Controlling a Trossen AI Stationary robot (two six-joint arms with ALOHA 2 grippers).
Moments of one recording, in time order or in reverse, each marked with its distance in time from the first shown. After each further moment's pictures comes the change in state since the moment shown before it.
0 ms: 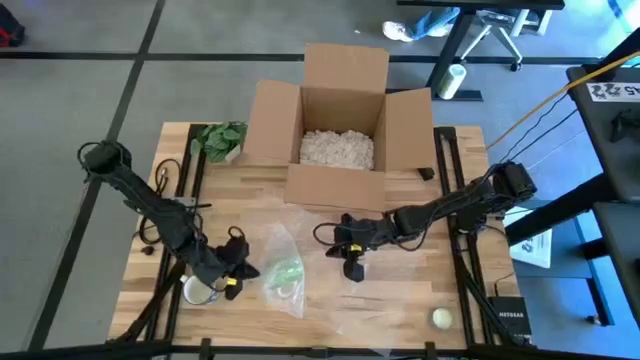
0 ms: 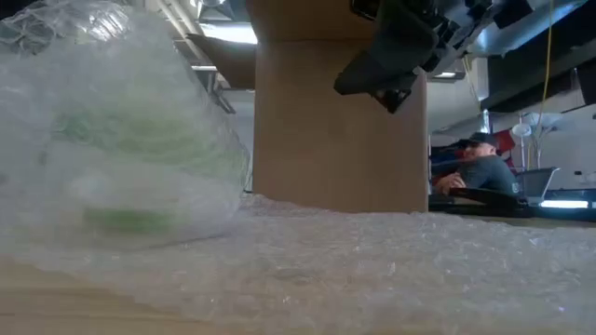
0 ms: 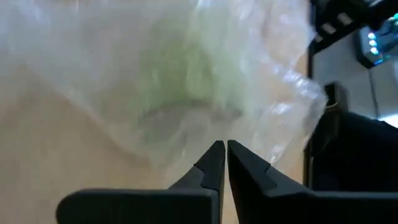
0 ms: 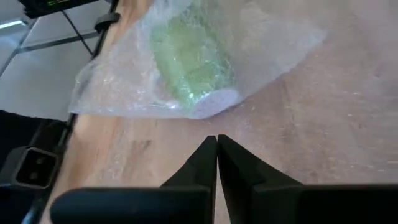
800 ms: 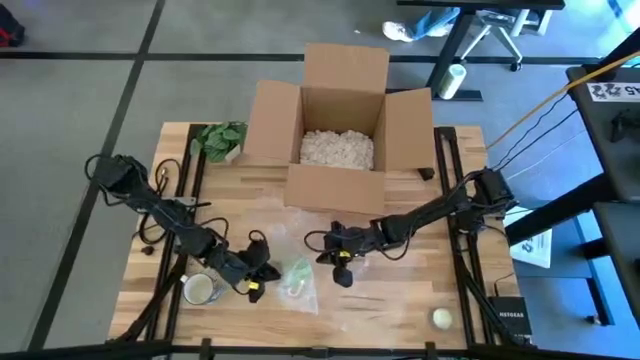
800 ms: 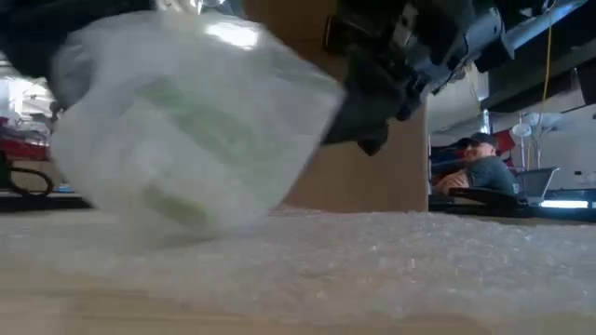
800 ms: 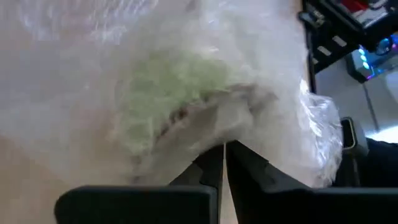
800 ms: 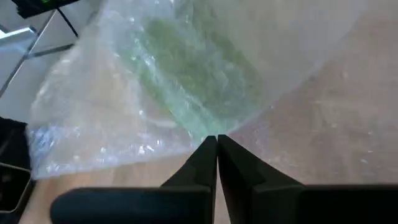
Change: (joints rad) left arm 0.168 0.221 0.037 0.353 0.038 0.259; right arm 0.000 0.206 0.000 0.223 -0.029 0.033
